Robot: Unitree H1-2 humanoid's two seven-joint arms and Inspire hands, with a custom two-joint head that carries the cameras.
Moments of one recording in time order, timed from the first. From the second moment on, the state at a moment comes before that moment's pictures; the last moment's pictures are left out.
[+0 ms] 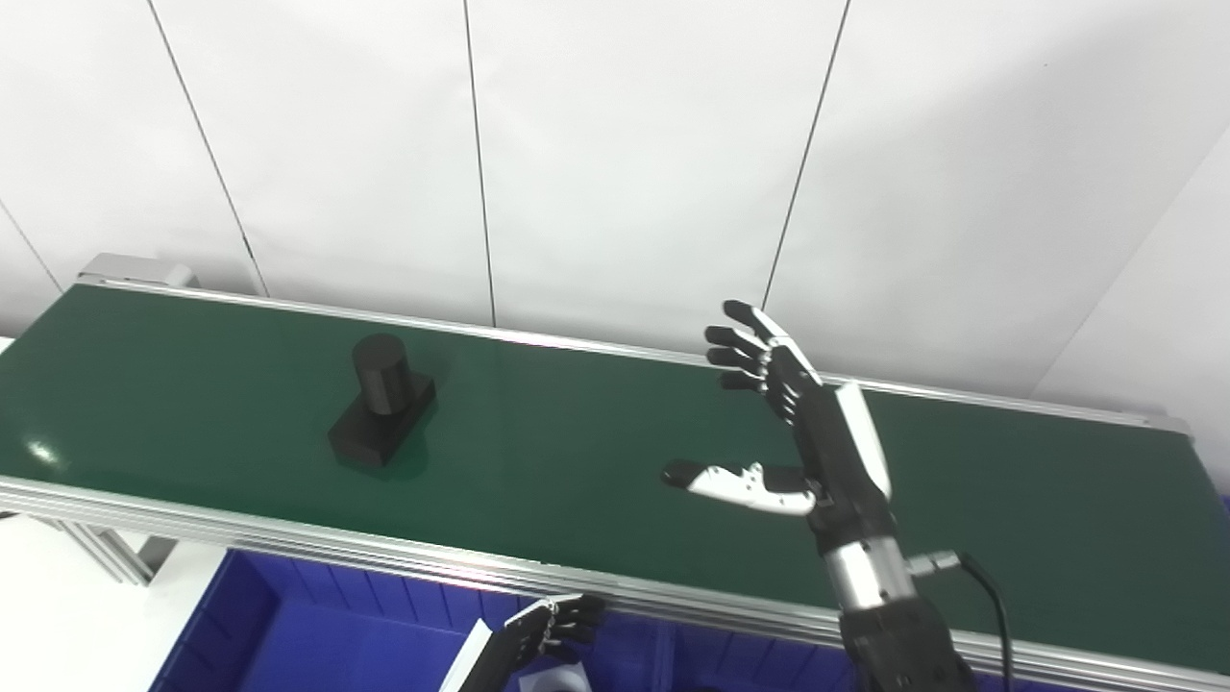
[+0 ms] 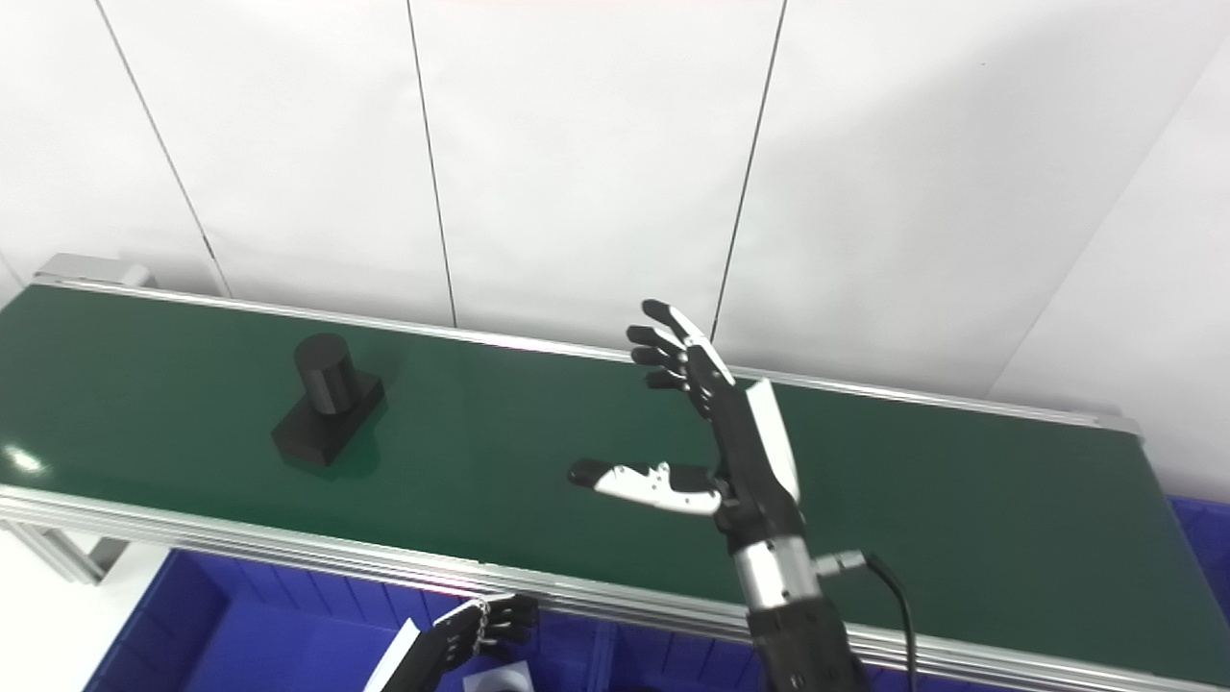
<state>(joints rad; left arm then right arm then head) 0.17 0.16 -0.44 0.29 0.10 -0.43 0.21 -0.24 0.01 0.23 -0.14 -0.26 0.02 0.12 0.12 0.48</state>
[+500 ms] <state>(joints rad) 0.21 0.09 -0.36 0.28 0.02 -0.43 0.14 -0.47 0.06 0.28 0.13 -0.29 0.14 0.15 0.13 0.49</state>
